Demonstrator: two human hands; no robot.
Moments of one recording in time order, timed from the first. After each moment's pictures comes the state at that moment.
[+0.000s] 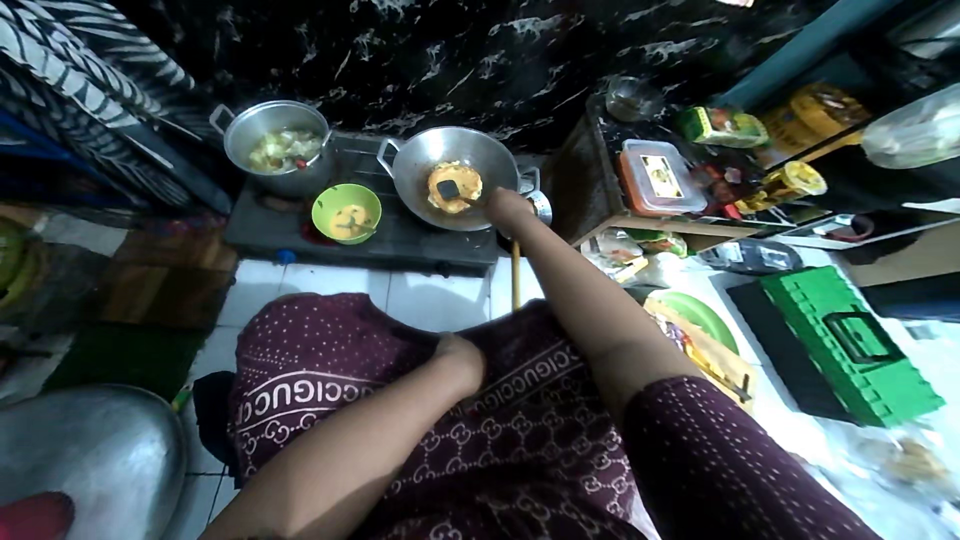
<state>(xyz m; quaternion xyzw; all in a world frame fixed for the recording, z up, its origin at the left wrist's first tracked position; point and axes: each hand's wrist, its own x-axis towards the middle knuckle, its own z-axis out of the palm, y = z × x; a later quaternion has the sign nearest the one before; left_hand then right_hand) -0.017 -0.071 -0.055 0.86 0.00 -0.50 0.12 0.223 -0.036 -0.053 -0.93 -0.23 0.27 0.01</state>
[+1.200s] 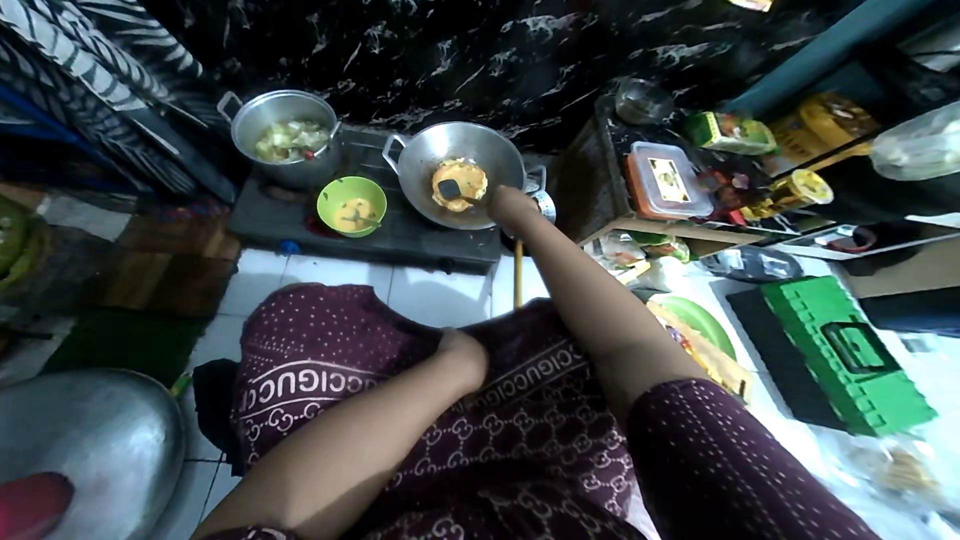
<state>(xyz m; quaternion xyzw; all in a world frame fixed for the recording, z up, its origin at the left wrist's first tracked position) -0.020 -0.070 -0.054 0.86 -0.01 -0.49 0.13 0.212 -0.032 -0.043 -0.92 -0.27 0.28 -0.02</state>
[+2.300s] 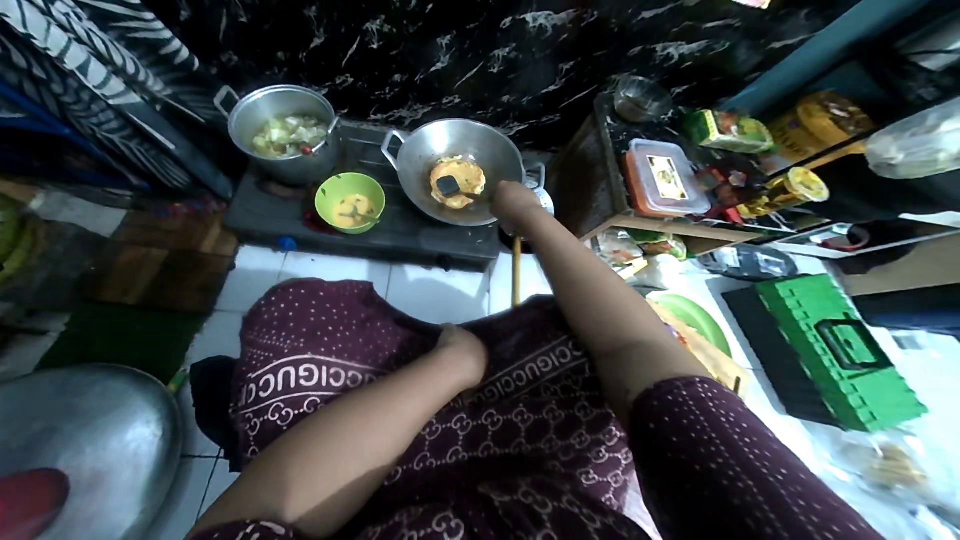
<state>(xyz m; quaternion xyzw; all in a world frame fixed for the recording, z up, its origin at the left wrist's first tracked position) -0.020 -0.071 -0.053 0.86 -0.01 -0.49 0.13 0.217 -0.037 -0.043 -0.92 -0.29 0.25 -0.03</state>
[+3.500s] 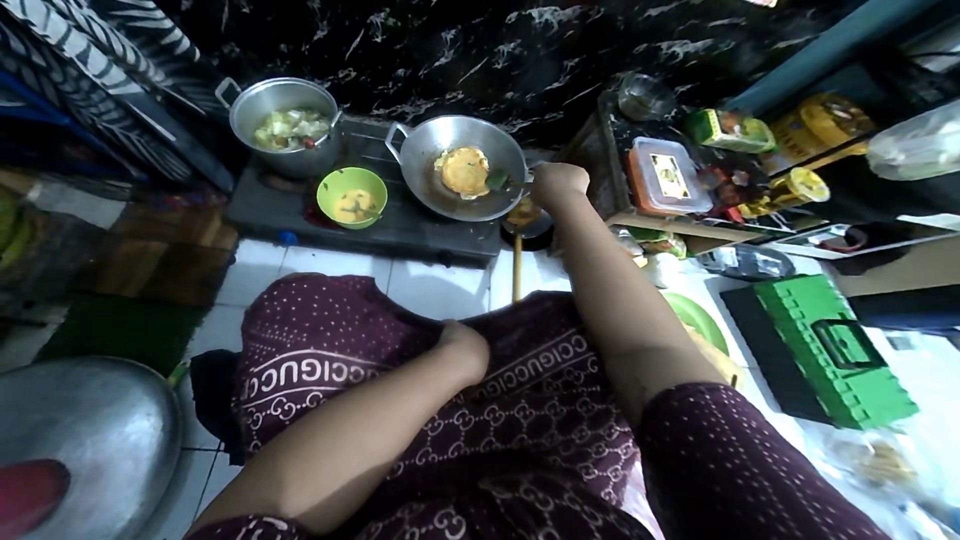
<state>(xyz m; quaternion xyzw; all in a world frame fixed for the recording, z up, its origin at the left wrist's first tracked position) -0.021 -0.071 -0.051 0.86 -0.01 -0.49 0.12 0.225 -0.058 -0.008 -0.96 -0.19 0.17 -0.11</state>
